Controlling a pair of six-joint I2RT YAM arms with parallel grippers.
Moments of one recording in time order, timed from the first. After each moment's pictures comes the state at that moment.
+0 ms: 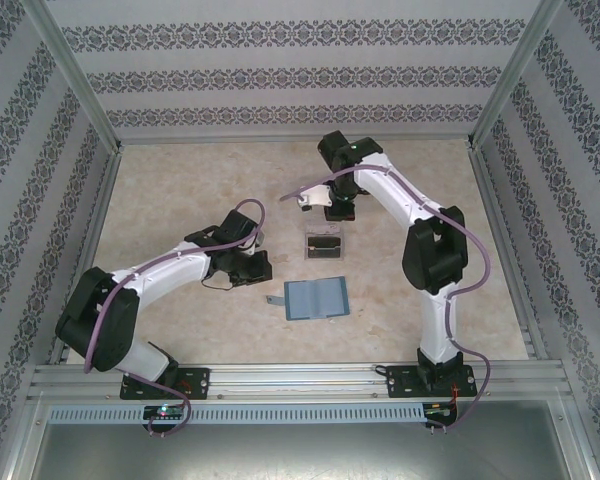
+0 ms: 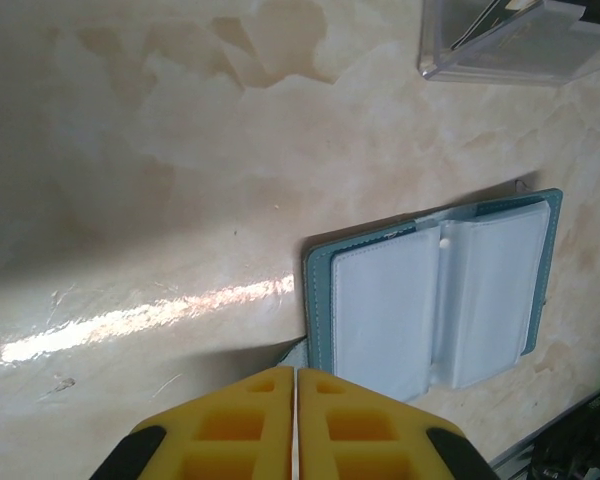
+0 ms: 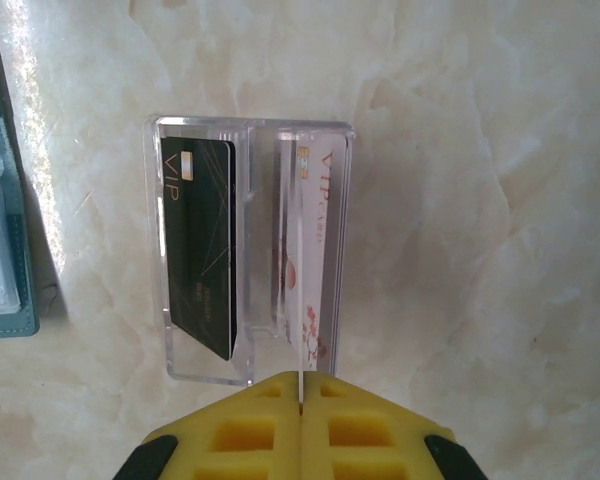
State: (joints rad) left arm -0.52 1.48 0.88 -0.52 0.37 -0.69; right arm 0.45 2.09 1.94 -1.26 -0.15 -1.13
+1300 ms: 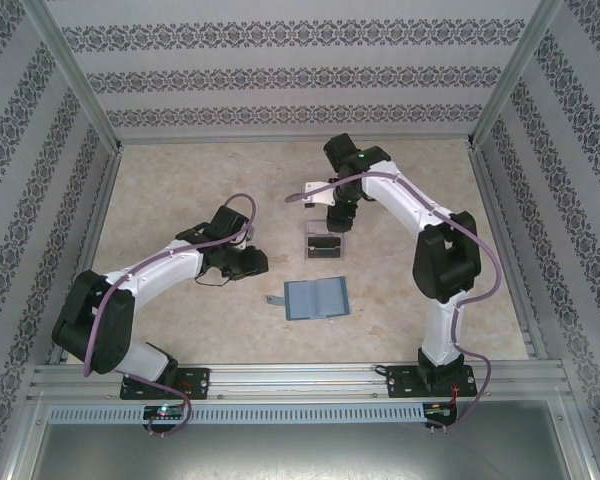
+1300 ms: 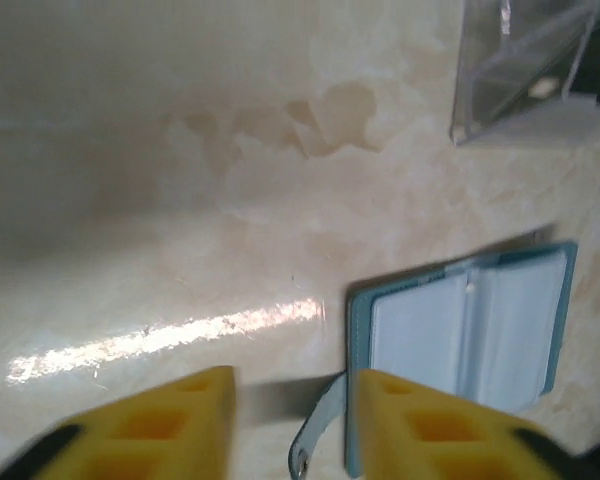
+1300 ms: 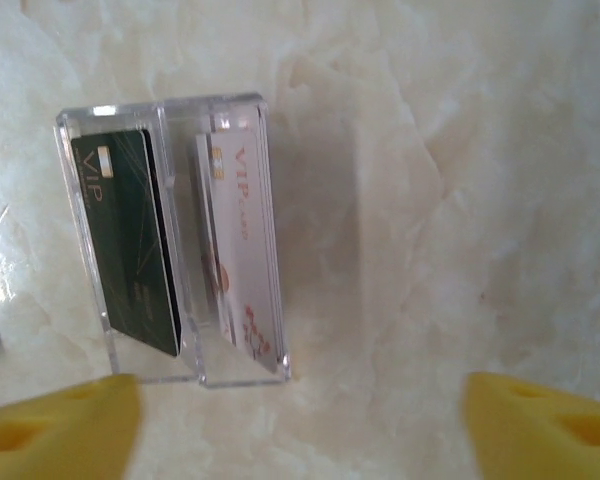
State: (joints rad) left arm -0.45 1.47 0.88 -0.52 0.32 -0.65; right arm 0.43 1.95 1.72 -1.04 -0.09 -1.03
